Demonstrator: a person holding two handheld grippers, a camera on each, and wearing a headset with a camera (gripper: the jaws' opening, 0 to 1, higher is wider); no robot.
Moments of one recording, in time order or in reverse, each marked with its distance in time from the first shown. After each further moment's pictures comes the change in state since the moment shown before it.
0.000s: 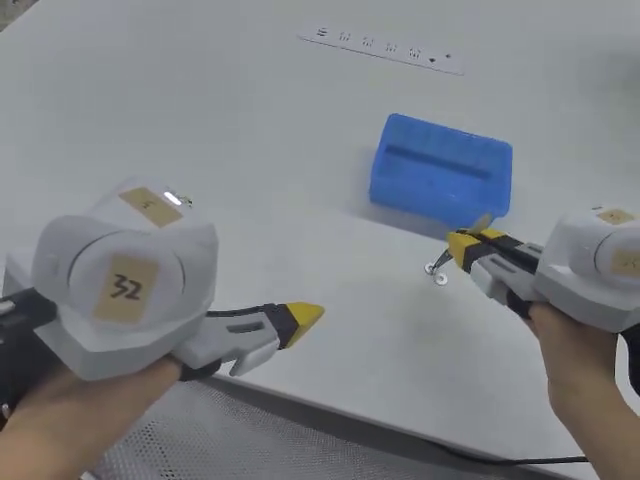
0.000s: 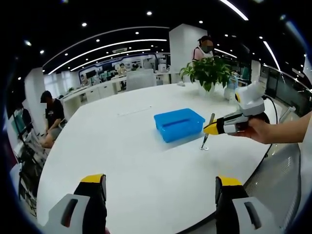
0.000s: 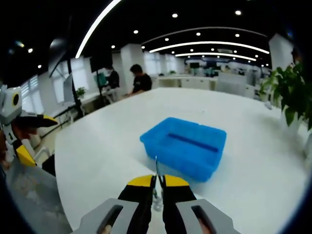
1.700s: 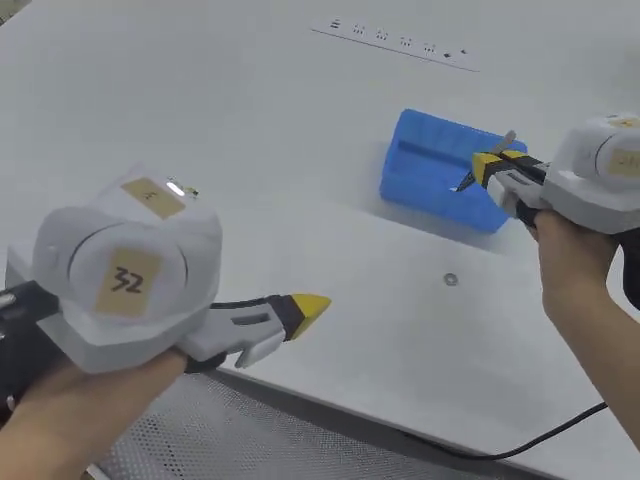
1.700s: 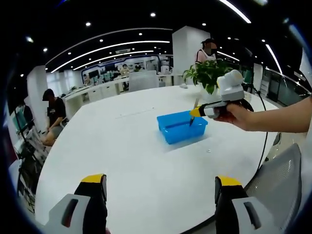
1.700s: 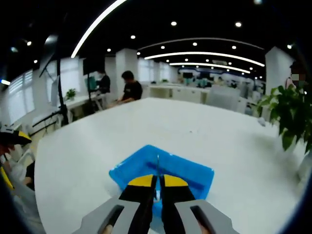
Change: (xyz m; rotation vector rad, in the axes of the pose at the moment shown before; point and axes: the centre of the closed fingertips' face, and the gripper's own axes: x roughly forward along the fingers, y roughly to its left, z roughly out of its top) left arm -0.001 0.004 0.001 -0.029 -0.019 0.013; right arm 0.051 -0.054 0.054 -0.055 -0.062 -0.112
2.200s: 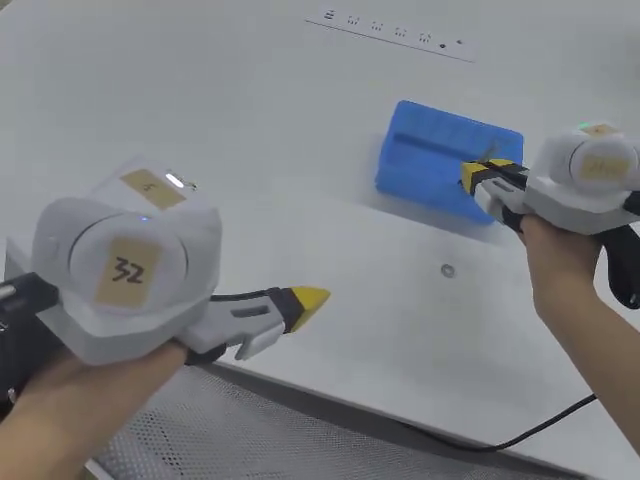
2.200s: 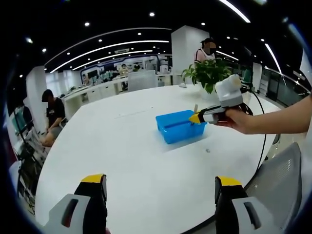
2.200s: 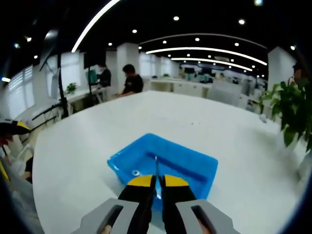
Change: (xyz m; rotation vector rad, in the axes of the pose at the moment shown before) left arm 0.002 -0.003 0.001 0.012 0.003 -0.008; right arm -0.007 0.006 -0.012 -0.016 0.038 0.002
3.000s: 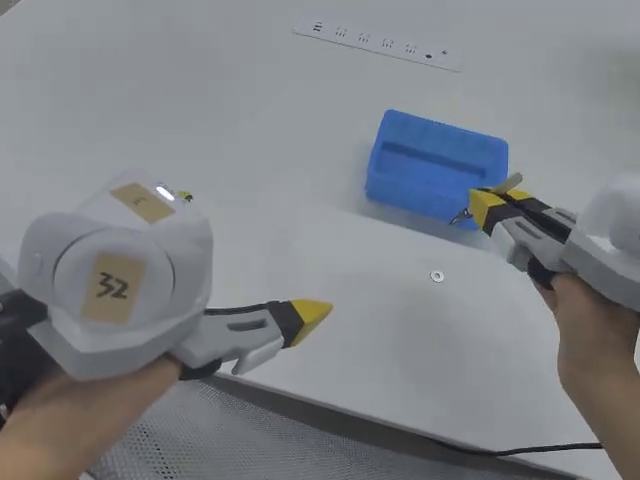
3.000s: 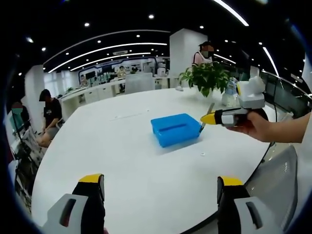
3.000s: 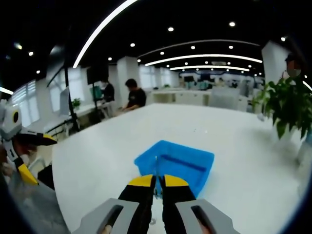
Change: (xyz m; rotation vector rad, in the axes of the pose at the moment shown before) left arm -0.003 -0.011 0.007 -0.012 -0.028 -0.038; right arm -0.070 0.031 -0.001 0.079 -0.089 0.053
